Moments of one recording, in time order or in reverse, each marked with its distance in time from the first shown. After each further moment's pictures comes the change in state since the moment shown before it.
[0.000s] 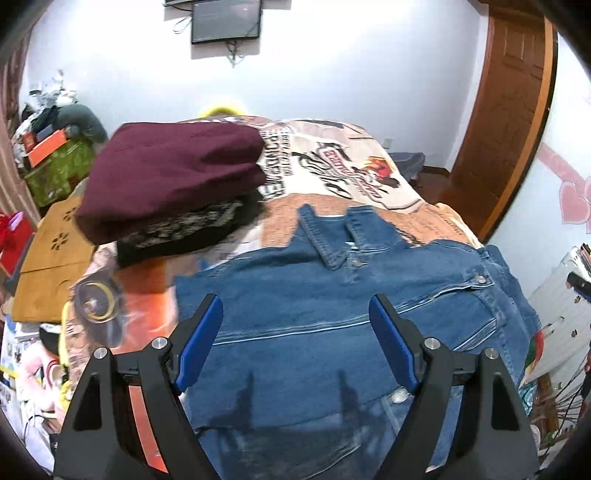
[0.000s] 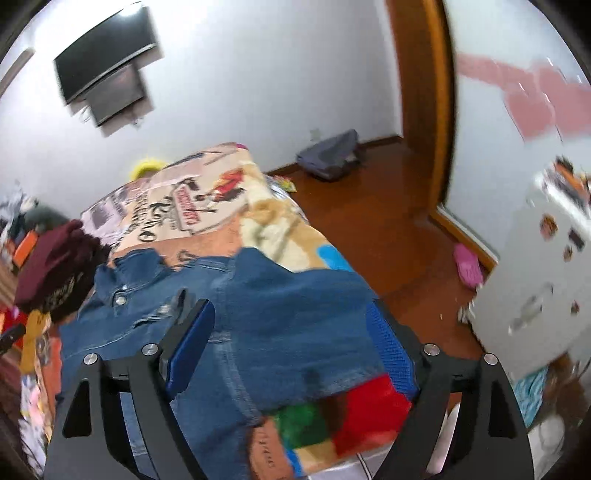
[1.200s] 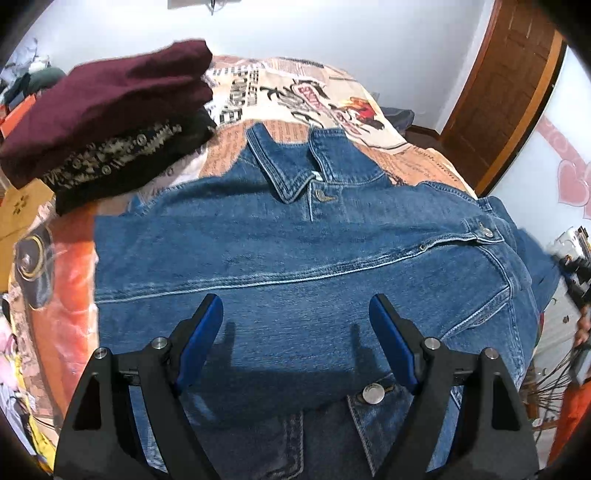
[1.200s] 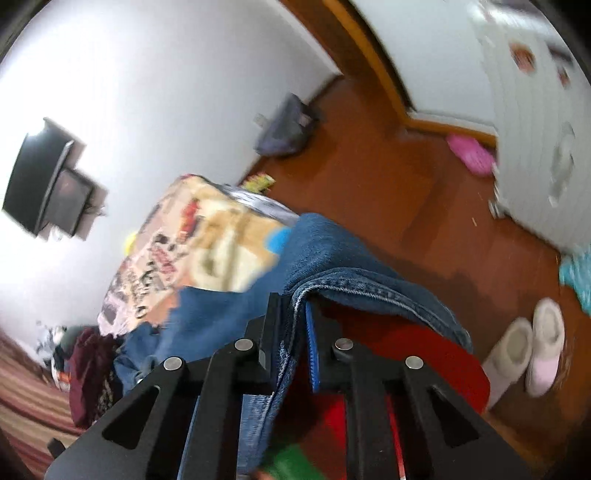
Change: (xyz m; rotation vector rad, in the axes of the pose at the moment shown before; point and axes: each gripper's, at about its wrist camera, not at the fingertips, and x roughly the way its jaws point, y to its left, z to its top) left arm 0.067 -0.036 -0.037 -0.010 0.172 -0.063; right arm 0.037 -0.070 0.003 0.474 0.009 0.149
